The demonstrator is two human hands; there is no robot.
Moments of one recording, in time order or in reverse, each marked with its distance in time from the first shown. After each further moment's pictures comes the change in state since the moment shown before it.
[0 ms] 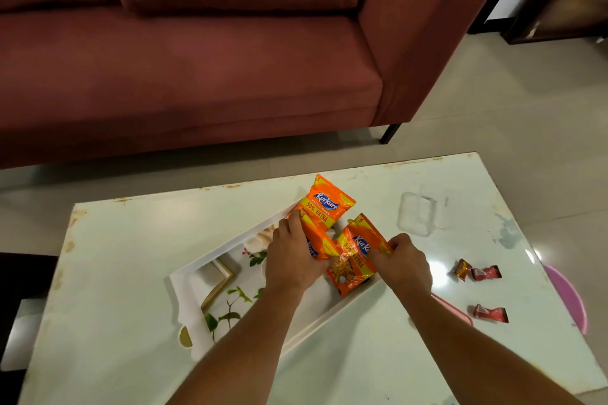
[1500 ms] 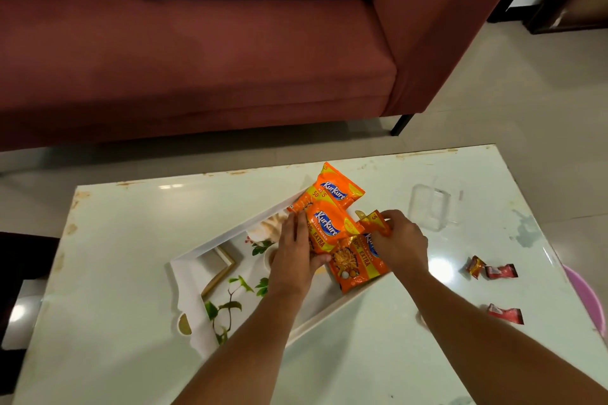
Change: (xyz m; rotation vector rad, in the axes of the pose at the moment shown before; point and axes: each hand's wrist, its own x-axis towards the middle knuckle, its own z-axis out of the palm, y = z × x) left_hand -0.005 -0.033 0.035 0.060 -0.107 0.030; right_hand 0.018 -0.018 0.010 0.008 0.005 -0.240
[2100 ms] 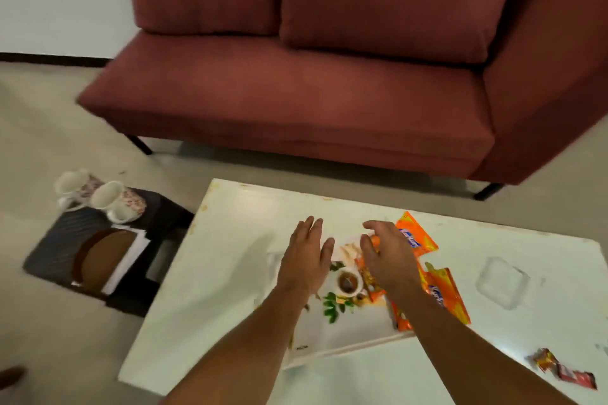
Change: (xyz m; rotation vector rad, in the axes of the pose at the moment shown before) left_hand -0.056 -0.026 -0.139 -0.072 0.271 -0.186; right_hand -0.062 -0.152 -0.002 0.083 -0.125 -0.624
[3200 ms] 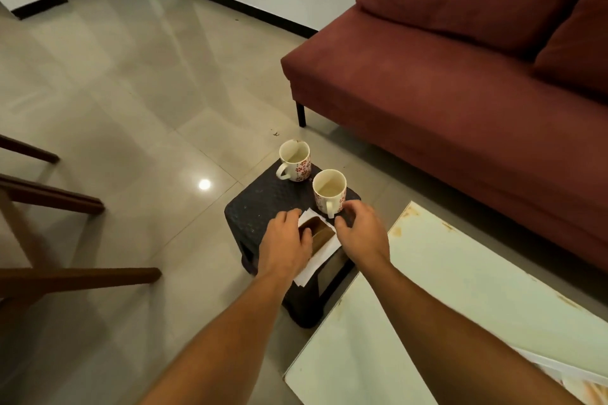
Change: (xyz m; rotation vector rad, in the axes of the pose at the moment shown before) left_hand -0.046 -0.395 -0.266 -0.006 0.380 -0.568; right_hand 0.032 -0.407 0.355 -0.012 -0.333 -0.183
